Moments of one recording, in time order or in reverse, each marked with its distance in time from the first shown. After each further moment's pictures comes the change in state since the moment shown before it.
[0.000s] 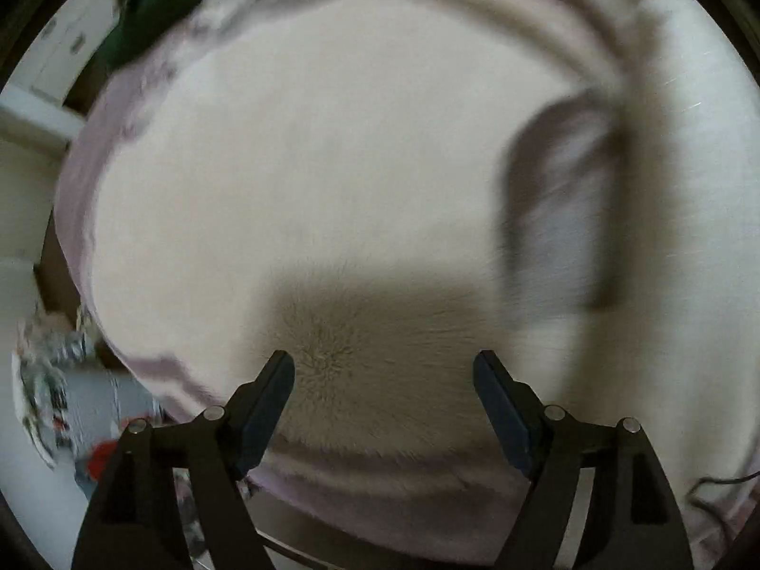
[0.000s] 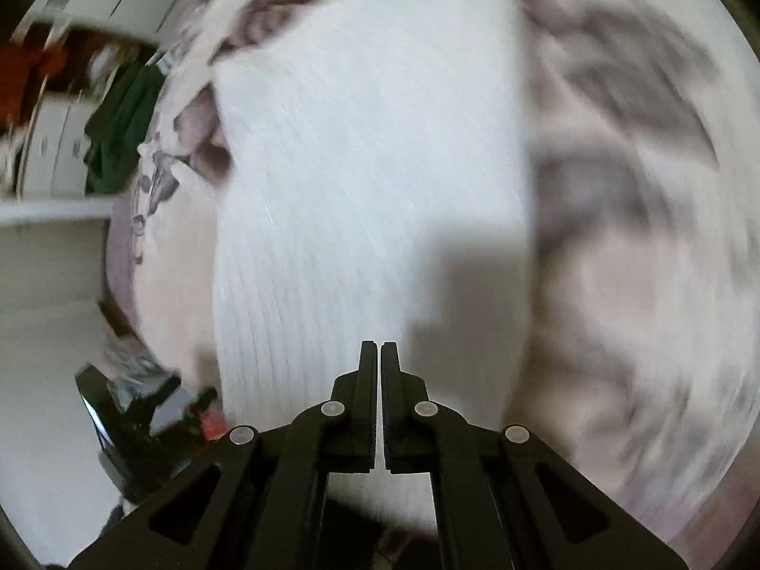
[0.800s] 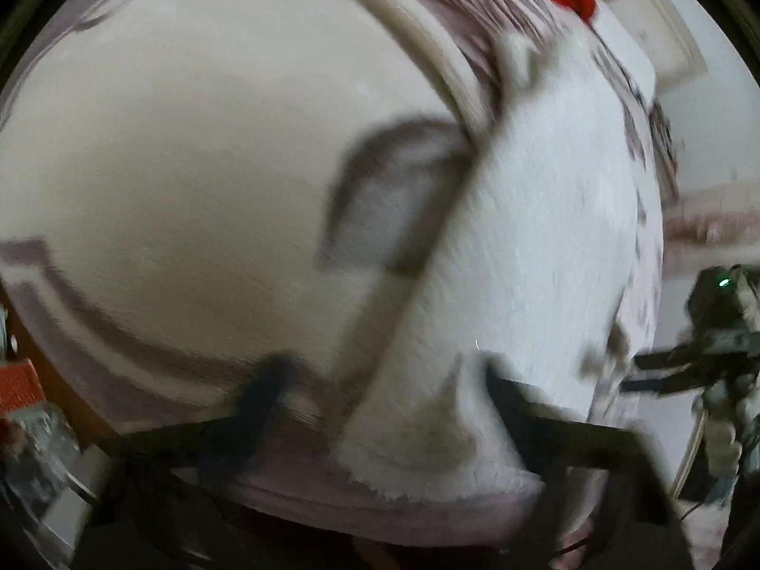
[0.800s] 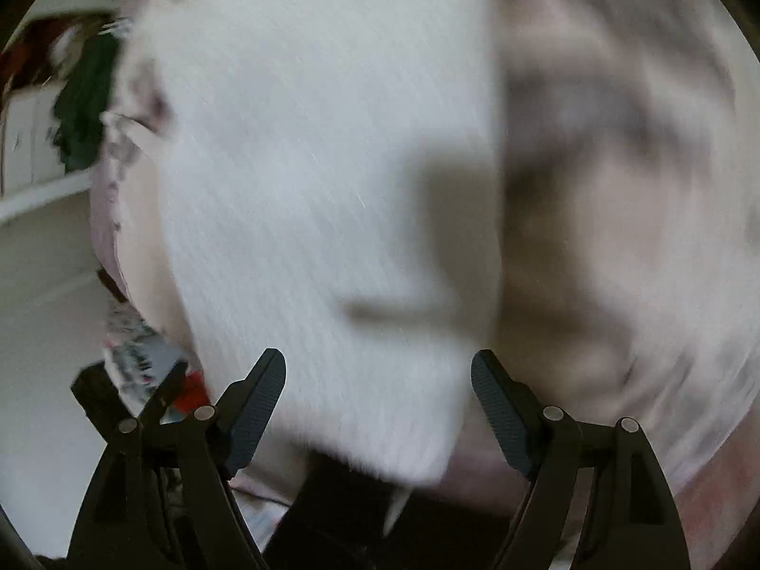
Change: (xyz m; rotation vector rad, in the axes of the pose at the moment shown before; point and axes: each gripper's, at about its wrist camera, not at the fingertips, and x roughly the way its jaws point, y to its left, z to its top) left arm -0.035 0.011 -0.025 -0.180 -0.018 -0.522; right arm 0.011 -0.123 -0.081 0.259 0.340 0.093
